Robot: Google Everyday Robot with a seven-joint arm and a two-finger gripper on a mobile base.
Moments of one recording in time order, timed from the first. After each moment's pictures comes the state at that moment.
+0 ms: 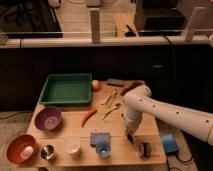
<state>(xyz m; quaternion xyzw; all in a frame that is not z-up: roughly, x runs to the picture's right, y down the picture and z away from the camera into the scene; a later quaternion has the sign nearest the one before) 0.127 0.228 0.776 -0.22 -0.36 -0.71 0.56</state>
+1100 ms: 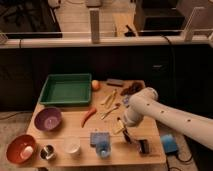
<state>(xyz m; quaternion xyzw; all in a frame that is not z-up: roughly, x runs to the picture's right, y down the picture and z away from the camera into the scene) 0.105 0.204 0.763 -0.11 -0.34 -0.75 0.56</state>
